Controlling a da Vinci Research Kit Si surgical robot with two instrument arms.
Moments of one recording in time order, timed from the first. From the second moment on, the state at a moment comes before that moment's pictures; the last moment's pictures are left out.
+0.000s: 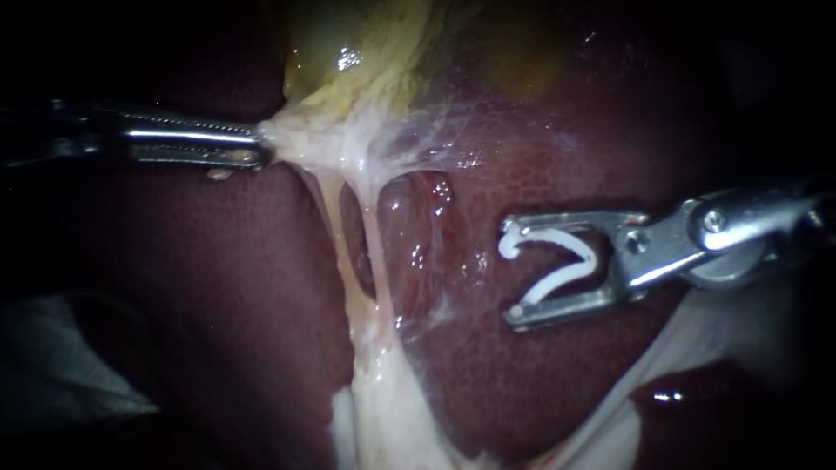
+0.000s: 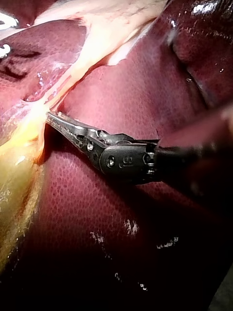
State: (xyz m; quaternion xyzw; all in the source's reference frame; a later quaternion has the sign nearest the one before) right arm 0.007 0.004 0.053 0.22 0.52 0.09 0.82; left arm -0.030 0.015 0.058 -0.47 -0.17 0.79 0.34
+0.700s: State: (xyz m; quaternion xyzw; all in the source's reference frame) right arm 0.016 0.001 0.058 0.28 0.51 0.14 0.80; left arm -0.030 0.015 0.058 -0.47 -0.17 0.79 0.34
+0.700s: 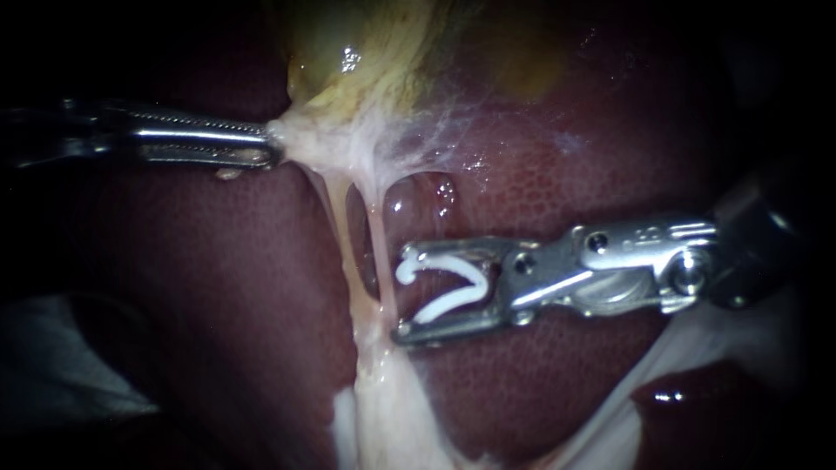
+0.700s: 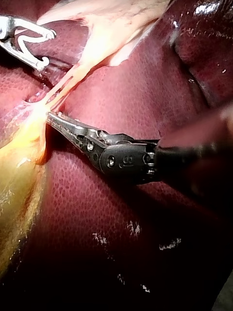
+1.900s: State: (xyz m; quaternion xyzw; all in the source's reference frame) right arm 0.018 0.001 0.068 0.33 0.50 0.13 0.79; left arm -0.030 0.015 0.058 -0.47 -0.17 0.79 0.34
